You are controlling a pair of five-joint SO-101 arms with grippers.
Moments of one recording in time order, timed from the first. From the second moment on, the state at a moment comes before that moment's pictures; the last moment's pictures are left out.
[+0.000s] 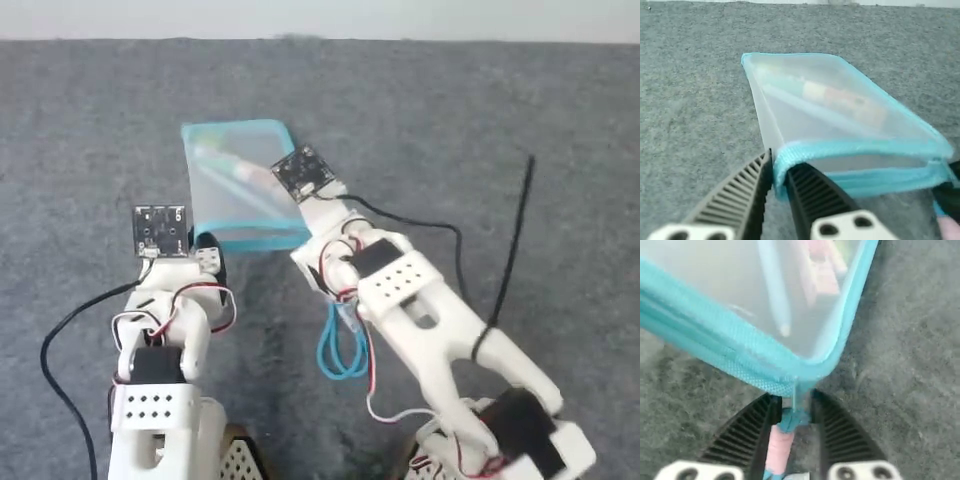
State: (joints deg) left arm -7.9 -73.0 84.9 34.0 5.3; right arm -37.1 -11.6 38.2 38.5 4.3
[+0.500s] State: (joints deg) left arm -1.9 -73.1 84.8 35.4 0.5; right arm -37.8 -20.3 33.6 52.2 10.9
